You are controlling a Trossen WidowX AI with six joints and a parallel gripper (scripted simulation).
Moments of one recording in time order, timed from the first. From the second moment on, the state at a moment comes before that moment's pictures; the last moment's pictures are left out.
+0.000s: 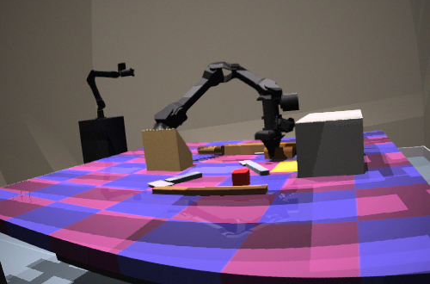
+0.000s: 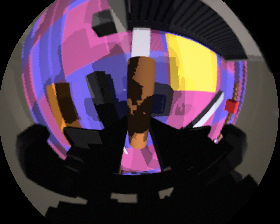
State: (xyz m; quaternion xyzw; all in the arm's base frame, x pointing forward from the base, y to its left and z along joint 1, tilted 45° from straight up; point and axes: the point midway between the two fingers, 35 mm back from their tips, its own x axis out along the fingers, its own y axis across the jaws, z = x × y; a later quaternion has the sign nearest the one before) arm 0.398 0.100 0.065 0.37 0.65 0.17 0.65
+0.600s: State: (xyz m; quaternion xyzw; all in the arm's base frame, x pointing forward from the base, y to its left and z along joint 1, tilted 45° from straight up) arm 0.398 0.088 0.053 0.37 0.64 0.18 0.65
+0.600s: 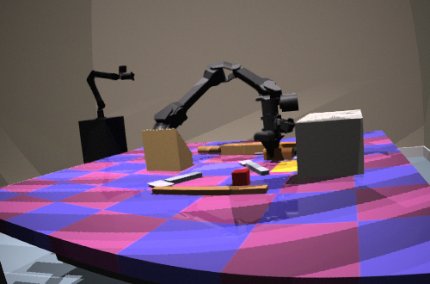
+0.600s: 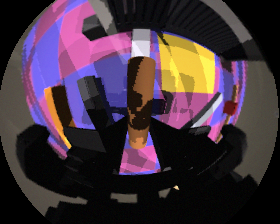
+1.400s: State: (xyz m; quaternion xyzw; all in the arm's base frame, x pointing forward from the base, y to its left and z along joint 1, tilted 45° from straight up) arm 0.386 0.086 0.049 0.37 0.64 0.18 0.65
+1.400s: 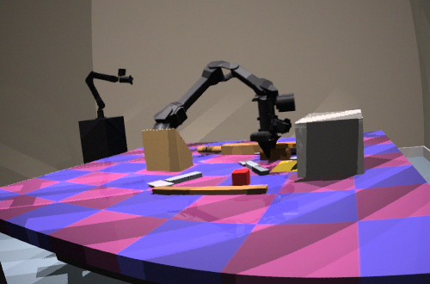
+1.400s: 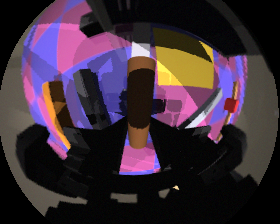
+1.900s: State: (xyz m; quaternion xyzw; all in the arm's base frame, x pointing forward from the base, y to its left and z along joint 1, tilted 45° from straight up) arm 0.371 0.090 0.050 0.37 0.64 0.17 0.65
